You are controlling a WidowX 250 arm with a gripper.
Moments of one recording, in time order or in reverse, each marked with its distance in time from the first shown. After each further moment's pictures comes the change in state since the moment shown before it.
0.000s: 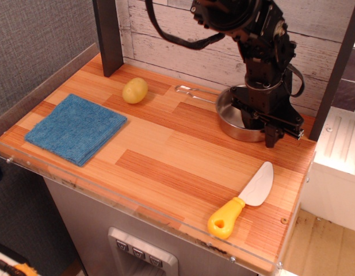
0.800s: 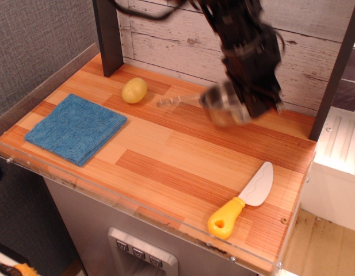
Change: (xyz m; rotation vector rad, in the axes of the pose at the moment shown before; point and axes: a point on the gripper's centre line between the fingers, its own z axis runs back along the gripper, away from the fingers) arm 0.000 0.018 0.066 -0.157 -0.085 -0.255
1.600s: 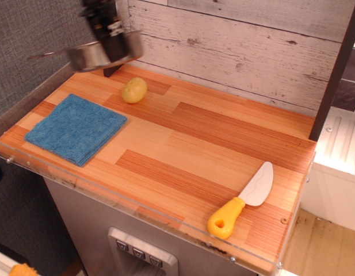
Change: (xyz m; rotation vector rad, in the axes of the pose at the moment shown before) arm -0.113 0.077 0.118 -0.127 0.192 0.043
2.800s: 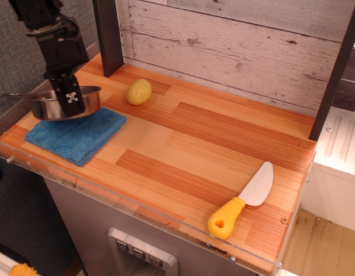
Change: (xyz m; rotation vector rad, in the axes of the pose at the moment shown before) arm -0.061 0.038 -0.057 0.039 0.152 -0.016
